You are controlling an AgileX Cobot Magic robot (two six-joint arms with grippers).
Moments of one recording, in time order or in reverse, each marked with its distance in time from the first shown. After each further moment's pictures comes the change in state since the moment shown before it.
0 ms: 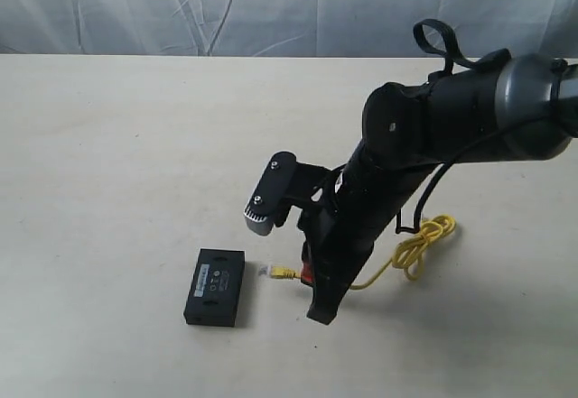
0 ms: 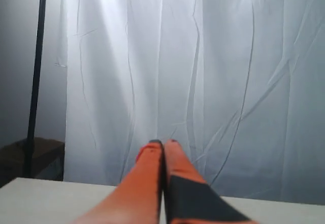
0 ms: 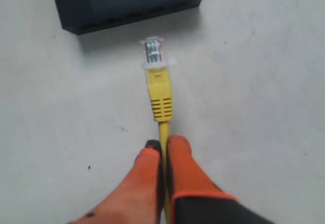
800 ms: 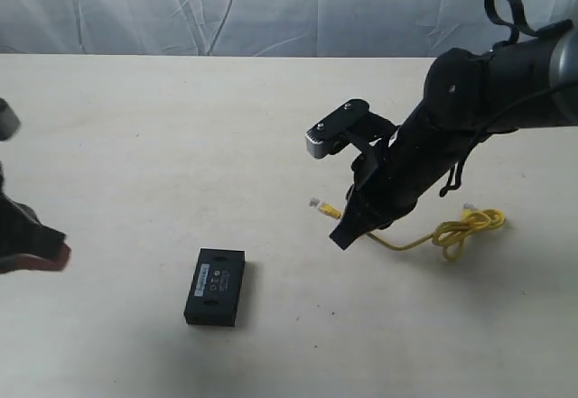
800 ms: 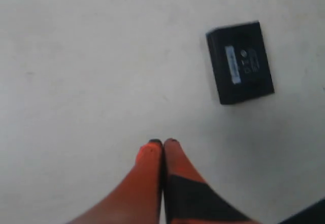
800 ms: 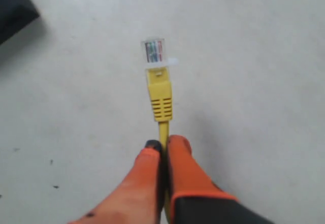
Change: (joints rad) left arm -0.118 1.124 -0.627 -0.422 1.075 0.494; right arm -0.191 -0.008 0.002 -0.013 -0.072 0.219
